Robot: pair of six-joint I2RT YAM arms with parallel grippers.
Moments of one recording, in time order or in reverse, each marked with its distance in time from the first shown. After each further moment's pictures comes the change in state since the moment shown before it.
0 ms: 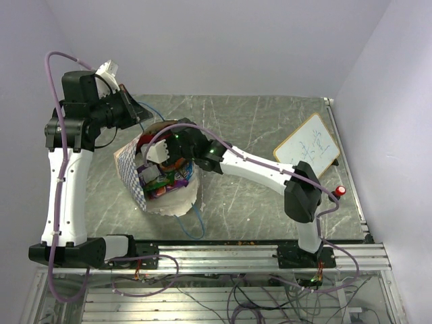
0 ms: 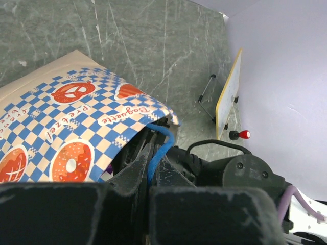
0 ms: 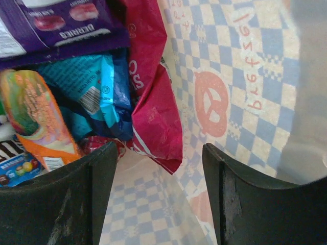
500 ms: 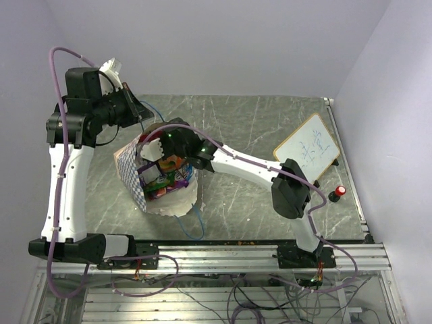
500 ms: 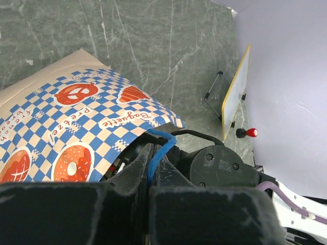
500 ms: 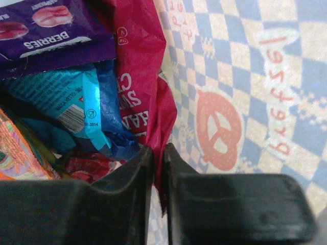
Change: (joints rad) left arm -0.037 0.039 0.062 -0.053 -0.044 0.023; right arm -0.008 0.124 0.106 0.022 0.042 -0.055
